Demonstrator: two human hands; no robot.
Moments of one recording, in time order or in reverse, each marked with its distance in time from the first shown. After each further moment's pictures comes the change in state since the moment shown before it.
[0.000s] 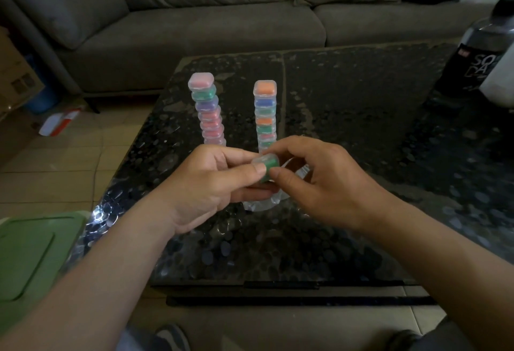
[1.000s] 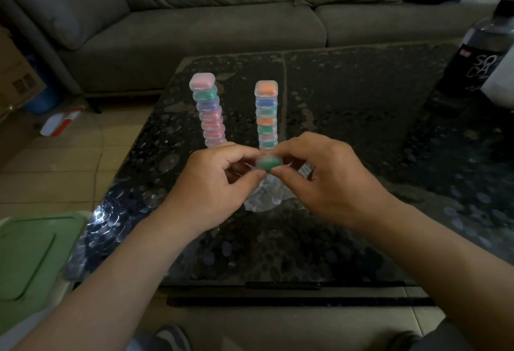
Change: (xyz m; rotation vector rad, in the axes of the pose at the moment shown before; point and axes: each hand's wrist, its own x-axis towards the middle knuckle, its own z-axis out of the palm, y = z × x) left_hand 0.001 -0.014 0.004 0.761 0.341 0.427; right_hand 0.002 0.005 0.002 -0.216 0.058 0.023
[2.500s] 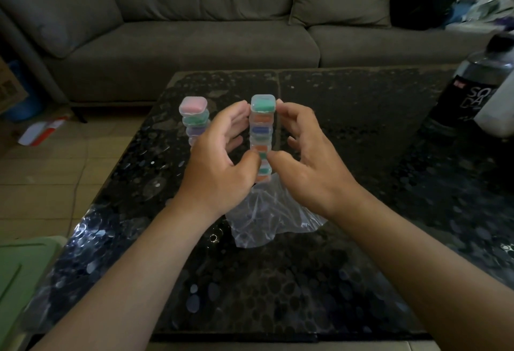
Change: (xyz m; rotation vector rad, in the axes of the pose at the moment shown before) left_hand 0.061 0.002 0.013 -0.206 0.153 -0.074; right_hand 0.057 0.014 0.007 0.409 0.070 0.179
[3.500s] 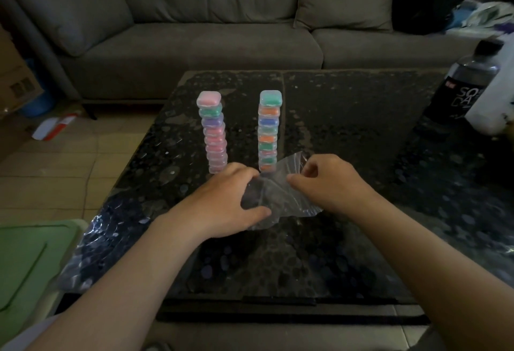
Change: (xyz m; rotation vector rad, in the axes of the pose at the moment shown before) left_hand -0.033 -0.008 -0.018 0.712 -0.558 -0.260; right_hand -0.026 0.003 -0.005 -0.400 -0.038 0.560
